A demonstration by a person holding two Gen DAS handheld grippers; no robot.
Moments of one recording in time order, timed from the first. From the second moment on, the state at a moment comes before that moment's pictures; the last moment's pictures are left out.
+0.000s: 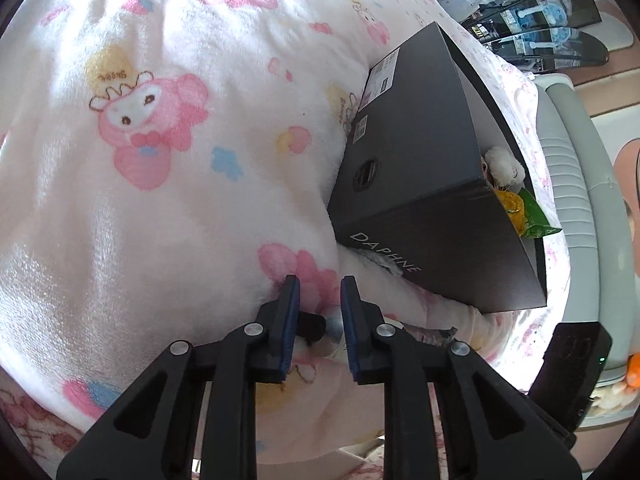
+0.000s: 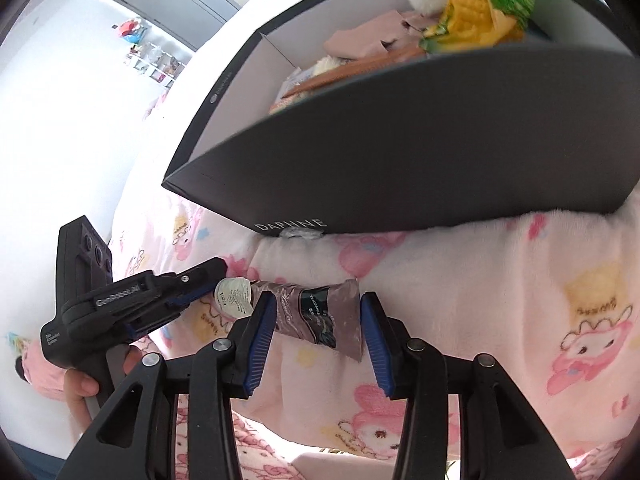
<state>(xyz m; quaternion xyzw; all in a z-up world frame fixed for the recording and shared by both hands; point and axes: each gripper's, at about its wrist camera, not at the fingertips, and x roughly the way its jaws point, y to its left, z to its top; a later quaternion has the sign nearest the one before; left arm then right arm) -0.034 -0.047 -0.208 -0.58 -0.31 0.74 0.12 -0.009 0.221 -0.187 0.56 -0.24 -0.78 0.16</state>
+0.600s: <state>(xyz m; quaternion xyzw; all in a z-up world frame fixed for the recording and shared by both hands) -0.019 -0.055 -0.208 -0.58 -0.33 0.73 0.15 -0.010 0.204 -0.190 0.56 -0.23 -0.78 0.16</state>
